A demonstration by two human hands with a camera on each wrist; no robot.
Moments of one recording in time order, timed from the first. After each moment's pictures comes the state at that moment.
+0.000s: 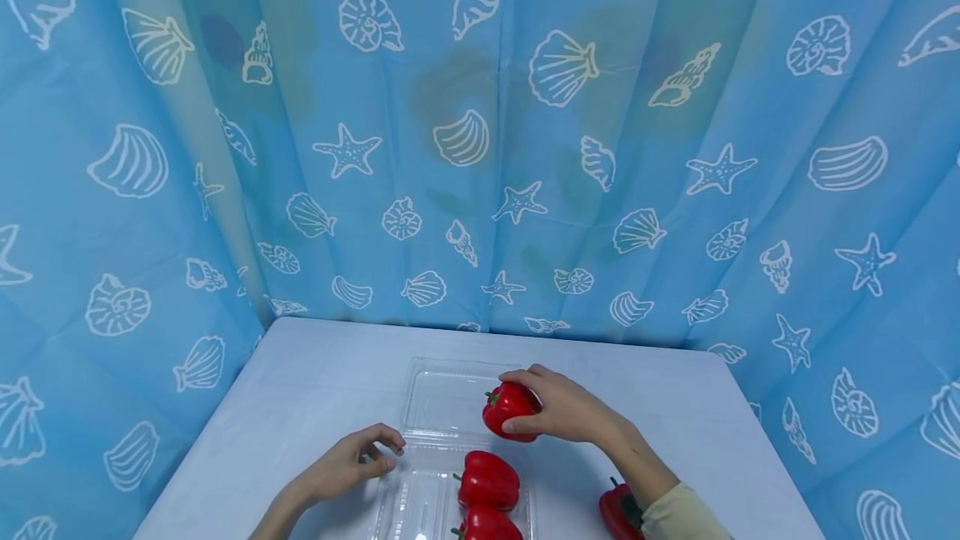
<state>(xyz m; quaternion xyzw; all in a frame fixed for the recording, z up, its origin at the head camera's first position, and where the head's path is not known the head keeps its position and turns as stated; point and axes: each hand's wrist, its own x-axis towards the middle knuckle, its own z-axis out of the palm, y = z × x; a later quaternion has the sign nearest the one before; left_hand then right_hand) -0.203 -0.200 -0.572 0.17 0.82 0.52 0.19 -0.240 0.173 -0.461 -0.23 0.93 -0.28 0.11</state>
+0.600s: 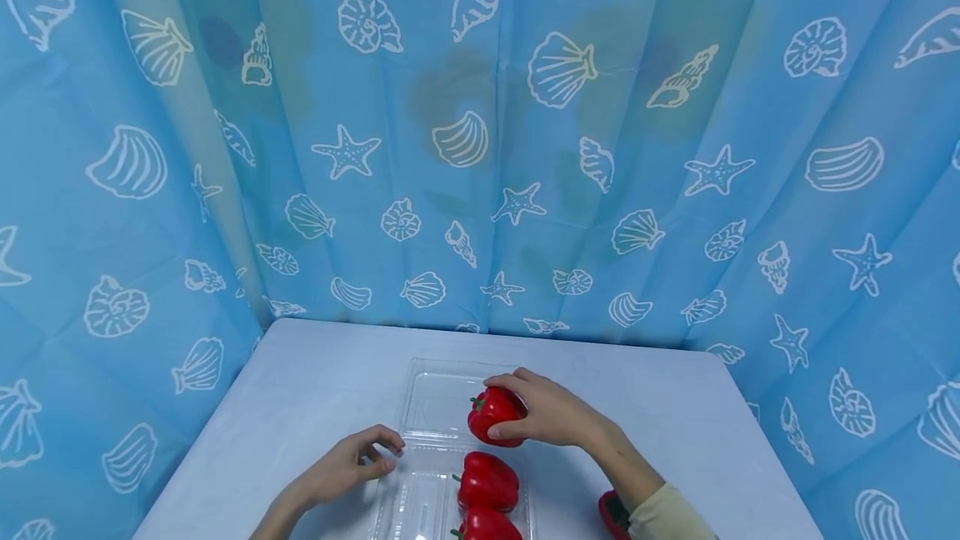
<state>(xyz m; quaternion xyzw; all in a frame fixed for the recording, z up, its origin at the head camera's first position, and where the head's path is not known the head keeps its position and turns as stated) -0.202 -0.201 -0.572 0.17 0.81 0.53 0.19 -0.235 0.153 -0.459 -0.24 0.92 -0.28 0.12</state>
